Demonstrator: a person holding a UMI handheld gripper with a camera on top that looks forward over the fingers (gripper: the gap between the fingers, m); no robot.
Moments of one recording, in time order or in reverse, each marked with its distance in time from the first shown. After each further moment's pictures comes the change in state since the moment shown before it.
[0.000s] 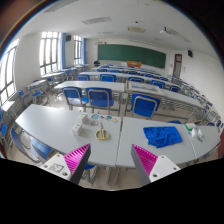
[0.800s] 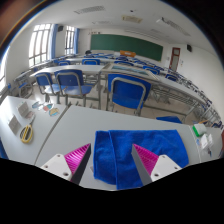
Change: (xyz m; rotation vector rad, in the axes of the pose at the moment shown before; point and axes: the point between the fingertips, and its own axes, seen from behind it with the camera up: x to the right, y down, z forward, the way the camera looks) arm 0.263 0.052 0.334 -0.090 0.067 -0.022
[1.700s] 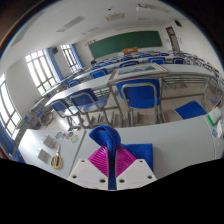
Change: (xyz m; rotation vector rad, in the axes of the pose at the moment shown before) arm -0.005 -0.072 -0.032 0.021 -0.297 0.293
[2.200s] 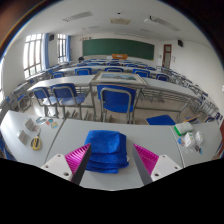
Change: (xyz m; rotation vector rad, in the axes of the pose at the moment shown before) arm 0.061 0.014 -0.091 0.026 0.305 -0.201
